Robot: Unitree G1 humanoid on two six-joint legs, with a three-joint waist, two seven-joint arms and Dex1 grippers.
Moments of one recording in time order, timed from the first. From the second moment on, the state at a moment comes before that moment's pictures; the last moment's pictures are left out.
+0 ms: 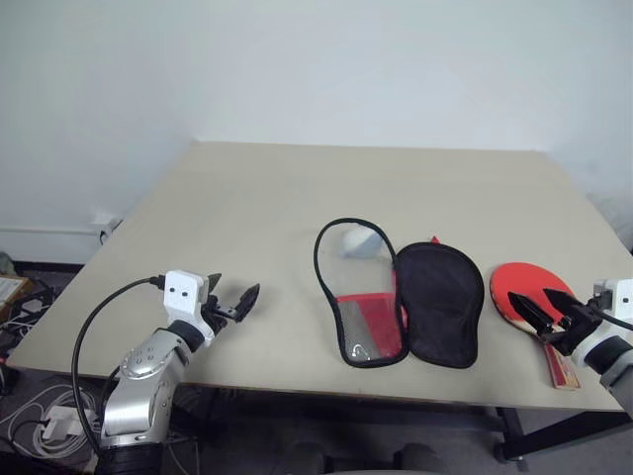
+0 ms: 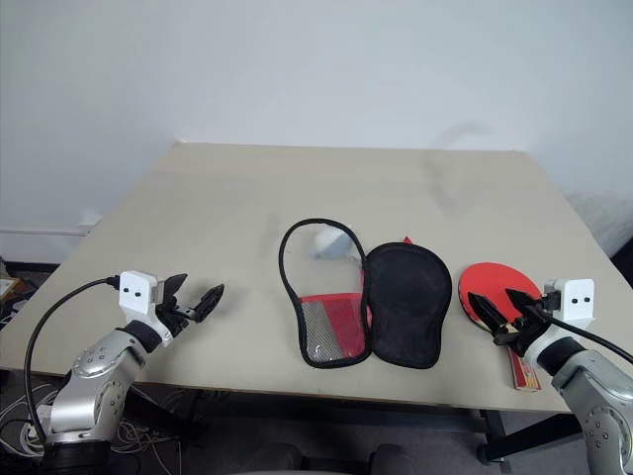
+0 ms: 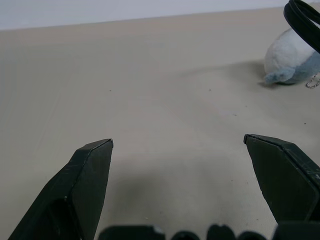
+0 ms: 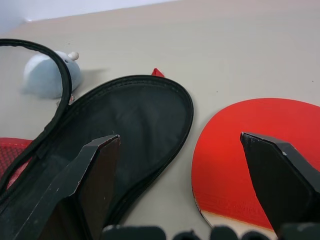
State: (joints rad) left arm 0.03 0.41 0.21 -0.10 -0.33 0.28 -0.50; right arm 0.20 -0.58 -0.48 -0.32 0.67 0.62 0.50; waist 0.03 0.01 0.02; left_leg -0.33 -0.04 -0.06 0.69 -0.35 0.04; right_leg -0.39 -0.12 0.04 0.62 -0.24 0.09
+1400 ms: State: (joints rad) left arm -0.12 0.44 0.03 -0.09 -0.31 0.45 -0.59; right arm 0.19 -0.67 -0.47 -0.21 0.53 0.97 0.32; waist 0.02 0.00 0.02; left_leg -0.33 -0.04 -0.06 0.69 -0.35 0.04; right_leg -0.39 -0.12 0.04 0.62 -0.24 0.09
